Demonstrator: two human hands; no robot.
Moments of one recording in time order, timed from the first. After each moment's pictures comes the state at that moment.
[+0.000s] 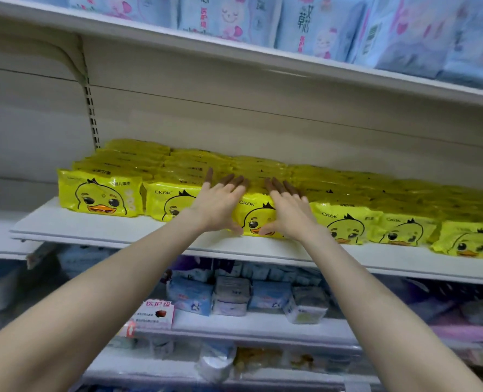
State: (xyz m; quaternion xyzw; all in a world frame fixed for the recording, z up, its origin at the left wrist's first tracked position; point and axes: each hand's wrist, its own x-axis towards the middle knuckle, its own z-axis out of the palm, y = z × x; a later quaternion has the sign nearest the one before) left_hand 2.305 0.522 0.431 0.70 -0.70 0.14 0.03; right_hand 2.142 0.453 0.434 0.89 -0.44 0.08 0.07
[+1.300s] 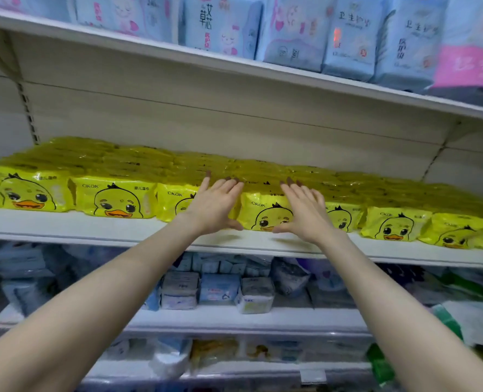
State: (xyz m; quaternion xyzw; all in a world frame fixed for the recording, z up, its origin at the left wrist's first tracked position) left_hand 2.175 0.492 0.436 0.67 -0.72 0.16 0.07; right_hand 1.975 0.418 0.440 0.88 -0.45 0.13 0.08
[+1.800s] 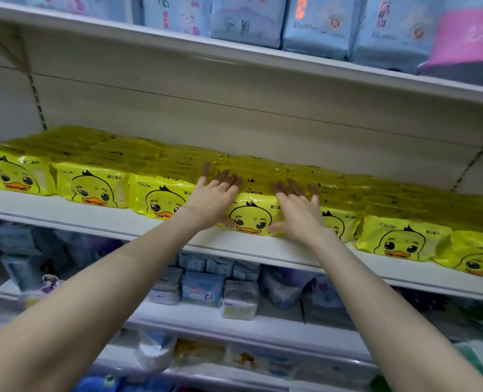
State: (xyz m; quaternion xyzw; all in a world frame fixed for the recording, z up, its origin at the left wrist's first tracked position) left_hand 2.121 0.445 0.430 0.73 -0.66 0.20 -0.04; right_hand 1.946 0.352 0.428 0.91 -0.40 0.09 0.11
